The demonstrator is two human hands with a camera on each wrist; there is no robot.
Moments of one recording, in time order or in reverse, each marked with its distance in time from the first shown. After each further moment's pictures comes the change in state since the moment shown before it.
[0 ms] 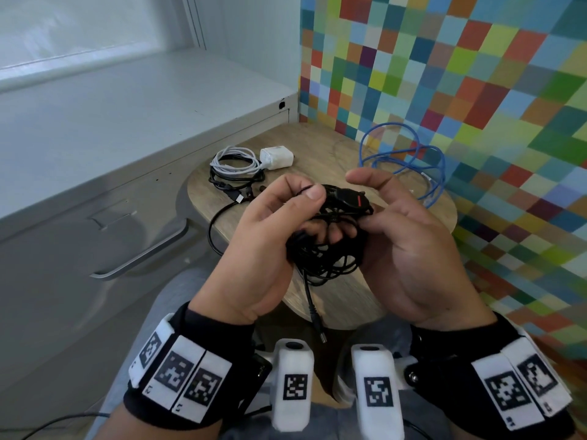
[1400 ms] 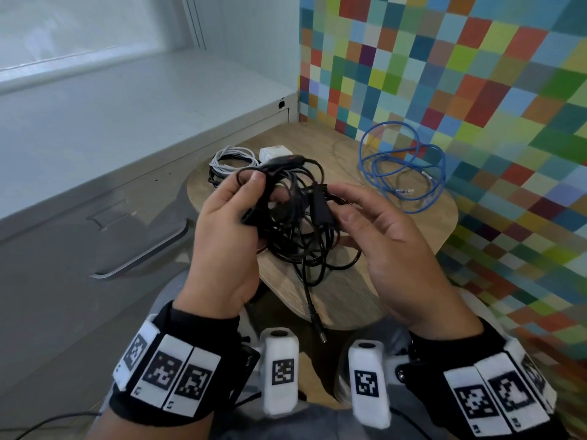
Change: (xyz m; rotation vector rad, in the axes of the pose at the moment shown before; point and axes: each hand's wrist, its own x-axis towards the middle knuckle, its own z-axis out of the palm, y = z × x) left_hand 0.005 0.008 -0.017 0.051 0.428 0.100; right_hand 0.000 0.014 -0.011 -0.571 0.088 -0.061
